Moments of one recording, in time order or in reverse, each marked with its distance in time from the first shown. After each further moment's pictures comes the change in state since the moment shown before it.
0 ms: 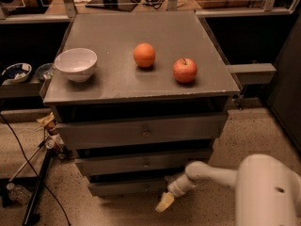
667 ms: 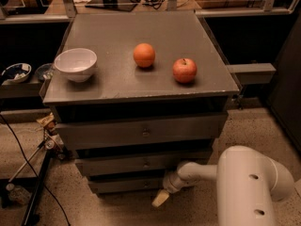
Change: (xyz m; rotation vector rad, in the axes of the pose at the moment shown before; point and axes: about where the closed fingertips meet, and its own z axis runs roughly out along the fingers) arm 0.000 -0.028 0.030 0.100 0.064 -0.012
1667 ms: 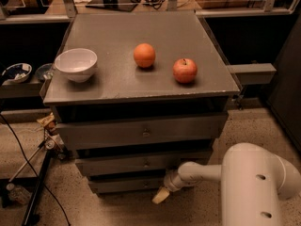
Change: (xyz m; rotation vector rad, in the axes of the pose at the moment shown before) arm -0.013 -0.009 -0.021 0.093 -0.033 0.010
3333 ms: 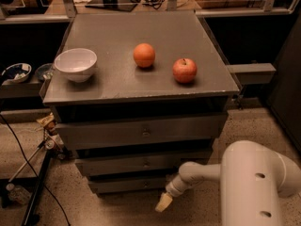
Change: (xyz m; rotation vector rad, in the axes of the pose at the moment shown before) arm 0.013 0.033 -0.006 -0.115 0.073 -0.043
